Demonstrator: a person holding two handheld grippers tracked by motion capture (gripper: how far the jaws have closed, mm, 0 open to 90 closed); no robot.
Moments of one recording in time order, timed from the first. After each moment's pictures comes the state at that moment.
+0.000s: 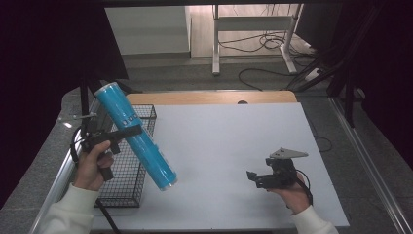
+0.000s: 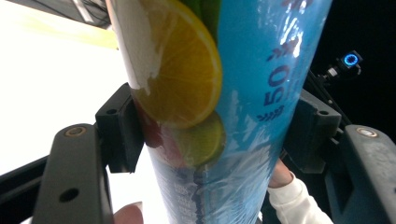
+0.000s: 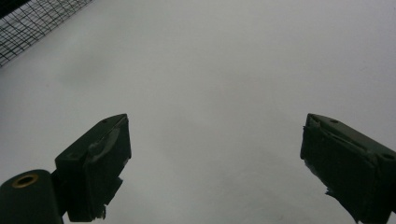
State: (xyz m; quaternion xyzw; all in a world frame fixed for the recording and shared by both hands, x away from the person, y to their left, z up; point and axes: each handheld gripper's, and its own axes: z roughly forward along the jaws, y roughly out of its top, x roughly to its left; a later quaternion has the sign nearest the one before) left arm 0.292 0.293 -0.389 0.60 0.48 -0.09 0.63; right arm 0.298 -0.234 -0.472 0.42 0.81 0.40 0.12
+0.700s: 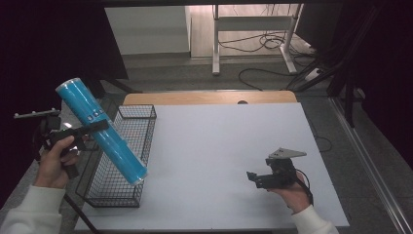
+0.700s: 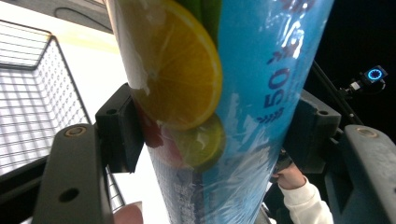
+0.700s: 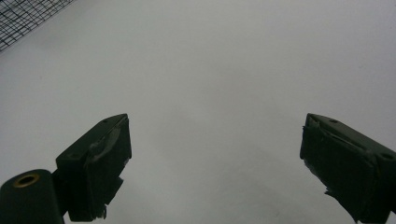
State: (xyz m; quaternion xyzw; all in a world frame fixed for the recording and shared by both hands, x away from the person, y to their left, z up) left arm 0.280 0.367 -0.371 0.59 0.52 -0.06 0.61; right arm 0.300 -0.234 -0.473 0.41 0.81 0.39 0.12
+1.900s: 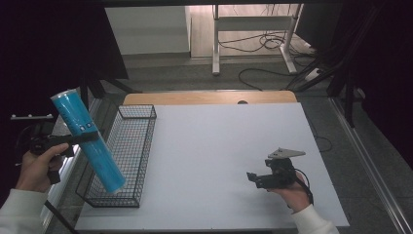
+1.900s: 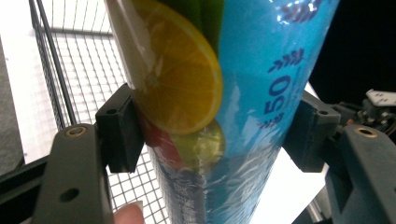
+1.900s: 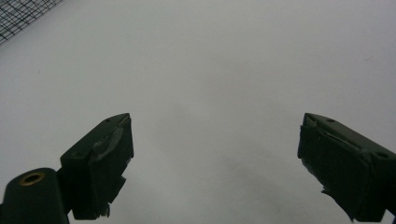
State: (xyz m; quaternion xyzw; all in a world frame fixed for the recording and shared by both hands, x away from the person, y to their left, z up) left arm 0.277 0.389 -0.385 0.66 0.57 0.00 0.49; right arm 0.302 -0.234 -0.477 0.41 0.82 0.38 0.11
